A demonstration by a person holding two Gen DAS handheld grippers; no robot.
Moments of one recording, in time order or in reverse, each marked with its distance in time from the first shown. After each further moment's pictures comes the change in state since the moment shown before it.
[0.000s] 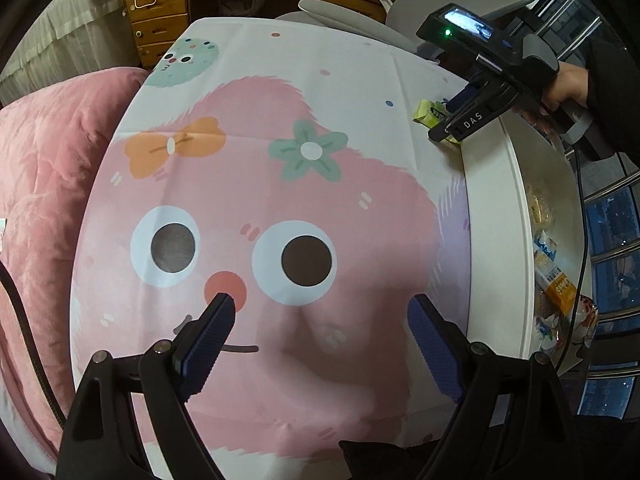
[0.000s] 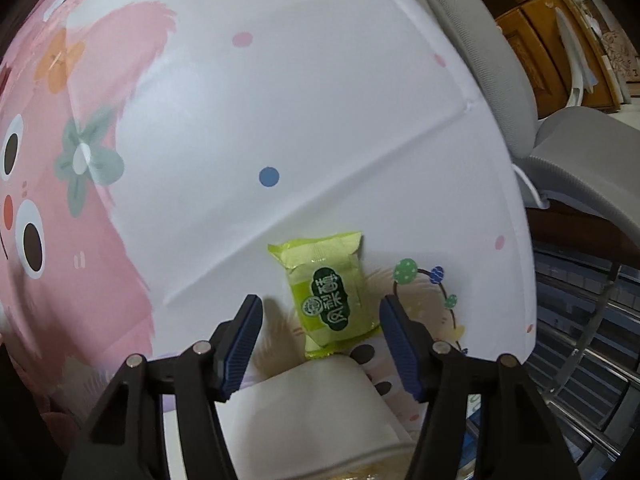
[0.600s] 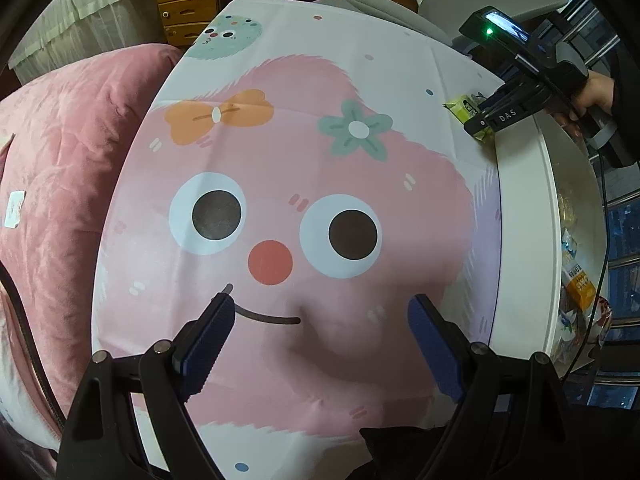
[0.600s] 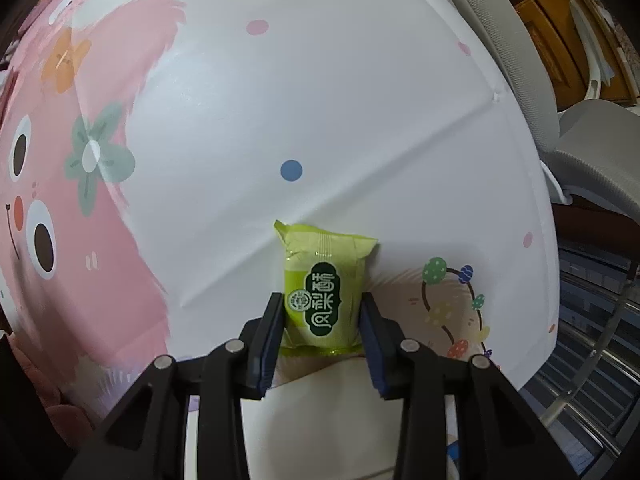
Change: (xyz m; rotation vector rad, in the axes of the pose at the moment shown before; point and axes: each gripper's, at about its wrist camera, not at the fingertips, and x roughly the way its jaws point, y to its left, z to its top) left arm -0.005 0.024 -0.014 -0.056 0.051 0.070; right arm 0.004 0.004 -0.004 0.005 0.013 0.055
